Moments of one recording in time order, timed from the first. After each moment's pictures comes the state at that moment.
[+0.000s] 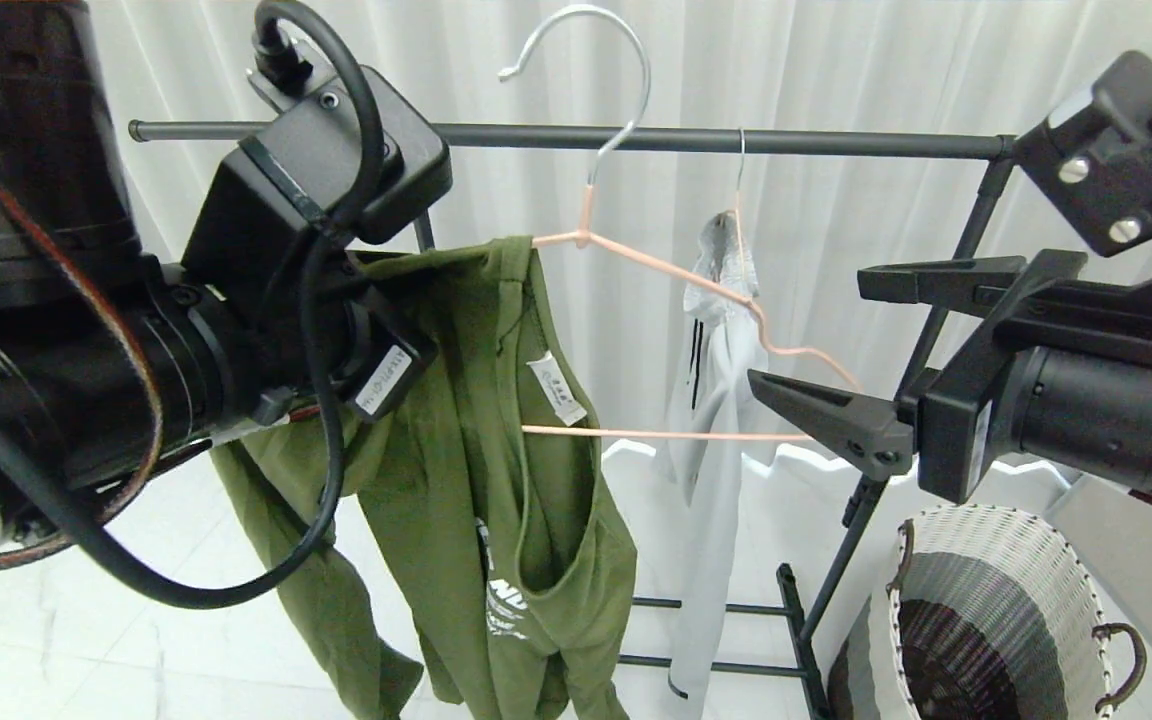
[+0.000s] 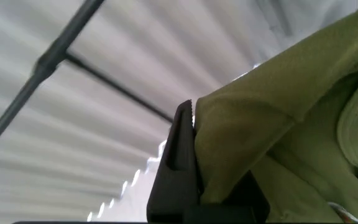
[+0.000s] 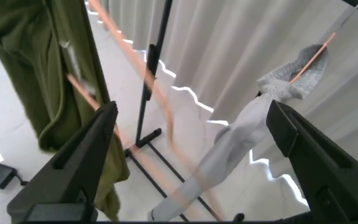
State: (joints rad) left arm -0.72 1.40 -1.07 -0.18 0.46 0.69; right arm 0.99 1.34 -1.01 -0.23 -0.24 -0.21
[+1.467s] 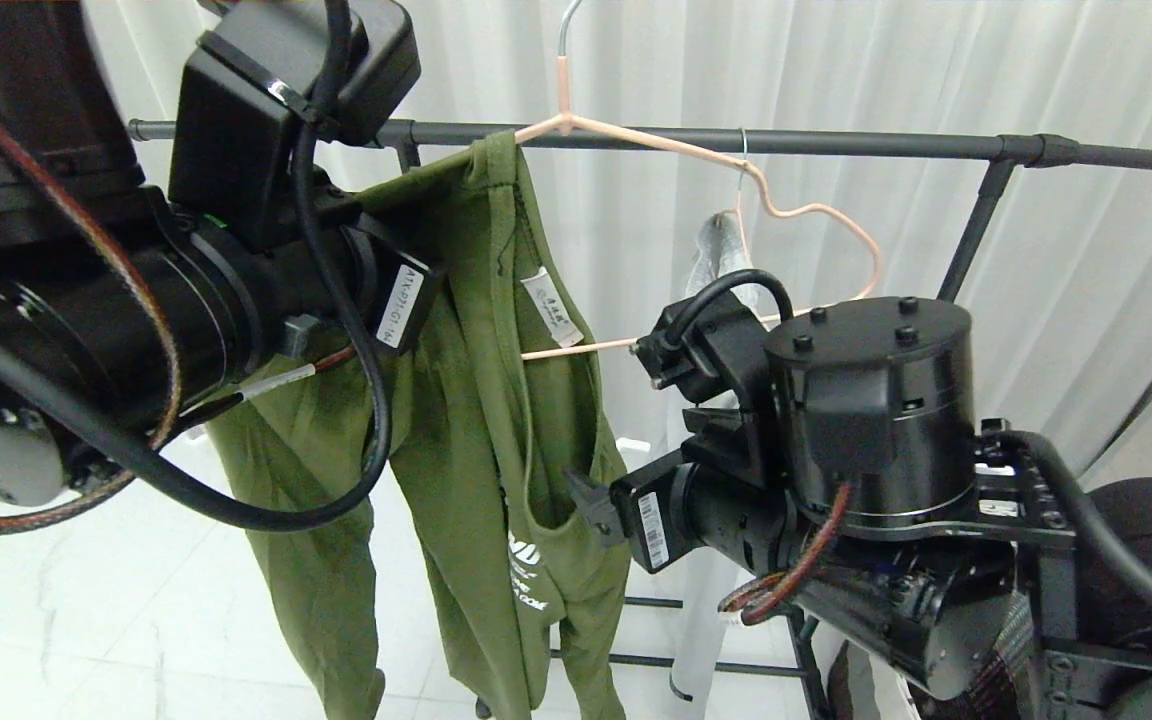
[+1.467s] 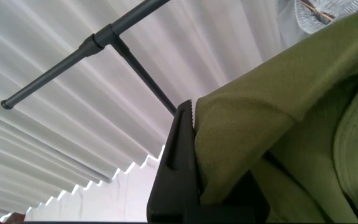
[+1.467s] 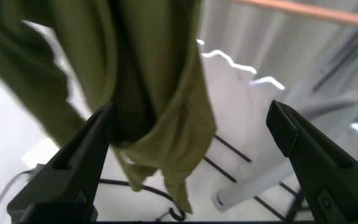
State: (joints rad) left arm -0.75 1.43 -1.12 -0.27 0.59 0.57; right arm 1.11 1.74 -1.09 -0.34 -0.45 0.13
